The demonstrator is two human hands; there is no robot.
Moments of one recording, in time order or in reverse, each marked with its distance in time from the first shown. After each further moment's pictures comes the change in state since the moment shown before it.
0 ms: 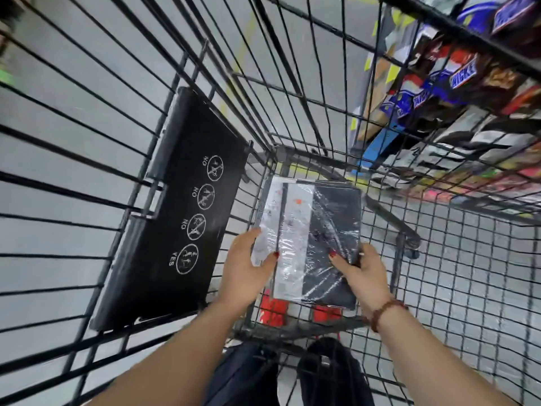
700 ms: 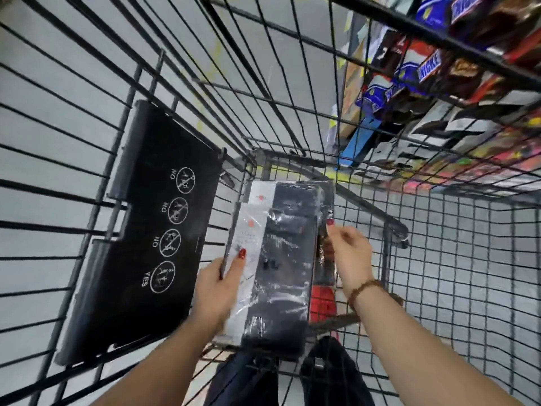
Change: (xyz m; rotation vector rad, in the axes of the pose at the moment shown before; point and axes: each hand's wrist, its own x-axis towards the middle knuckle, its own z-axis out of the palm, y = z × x) left_hand -0.015 0.009 -0.012 -0.261 0.046 -0.337; right_hand 0.011 -0.028 0.007 0.213 0.168 -0.043
